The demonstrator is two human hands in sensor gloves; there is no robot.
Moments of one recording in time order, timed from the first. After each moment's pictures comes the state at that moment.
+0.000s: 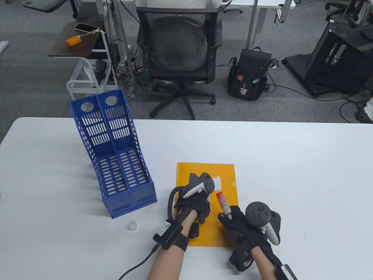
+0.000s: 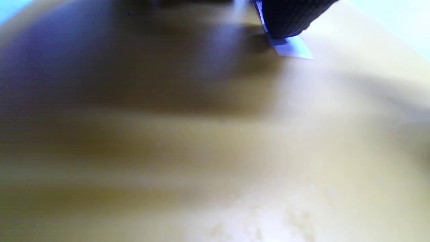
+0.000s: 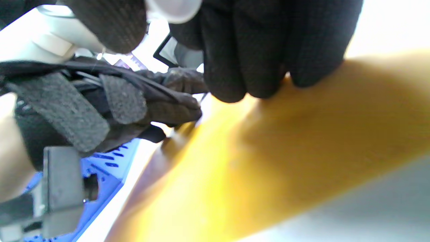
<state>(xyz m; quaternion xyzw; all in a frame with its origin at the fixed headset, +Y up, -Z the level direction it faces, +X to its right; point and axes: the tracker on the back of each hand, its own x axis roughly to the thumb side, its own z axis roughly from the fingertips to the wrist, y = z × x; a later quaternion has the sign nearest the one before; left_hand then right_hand) 0.000 -0.770 -0.416 -0.32 -0.07 0.08 0.94 0.184 -0.767 -0.318 0.04 0.10 0.91 0.40</state>
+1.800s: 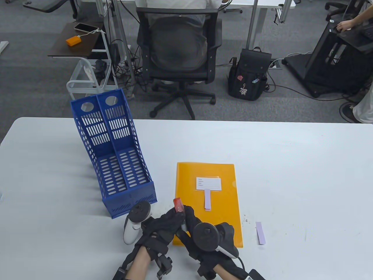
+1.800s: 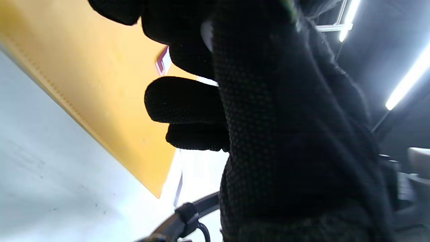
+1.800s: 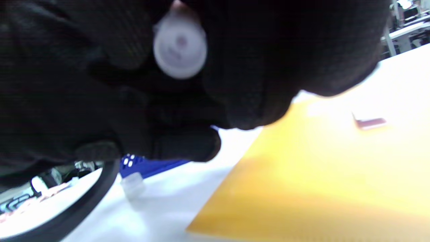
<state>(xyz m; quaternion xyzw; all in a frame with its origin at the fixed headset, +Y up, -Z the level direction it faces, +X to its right) -0.127 -0.770 -0.305 -0.24 -0.16 0.63 0.72 0.046 -0.717 -0.264 0.22 -0.03 0.95 0.21</state>
